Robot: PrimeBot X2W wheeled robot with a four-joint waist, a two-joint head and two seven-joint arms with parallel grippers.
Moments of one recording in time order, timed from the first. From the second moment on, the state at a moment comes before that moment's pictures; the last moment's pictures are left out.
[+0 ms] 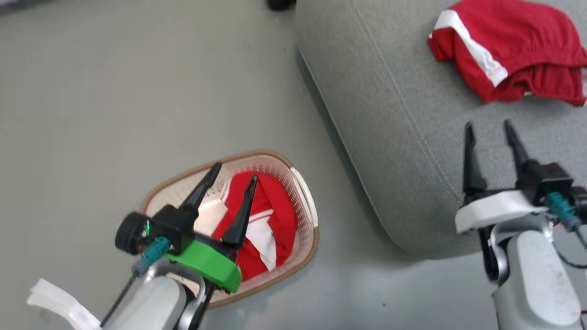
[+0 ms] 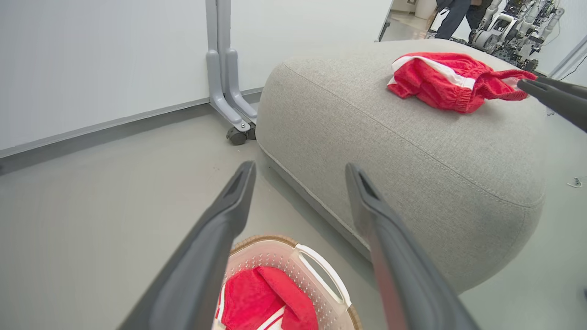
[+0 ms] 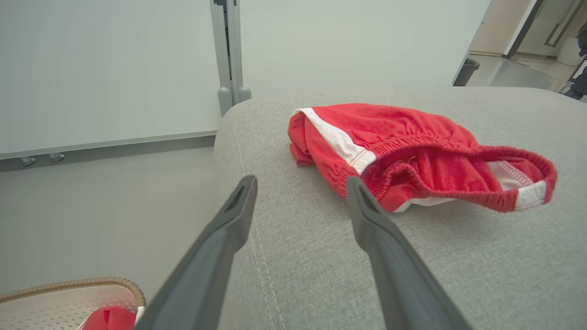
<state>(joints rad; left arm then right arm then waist) -0.34 0.34 -0.65 0.12 -0.50 0.05 -0.21 -0.32 -0.05 -0.13 0.29 0.00 0.13 -0.26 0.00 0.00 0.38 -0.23</state>
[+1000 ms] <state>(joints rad) 0.22 0.06 -0.01 0.00 -0.14 -0.04 -0.26 0.10 -0.05 0.15 0.05 0.06 0.13 -0.26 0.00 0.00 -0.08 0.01</state>
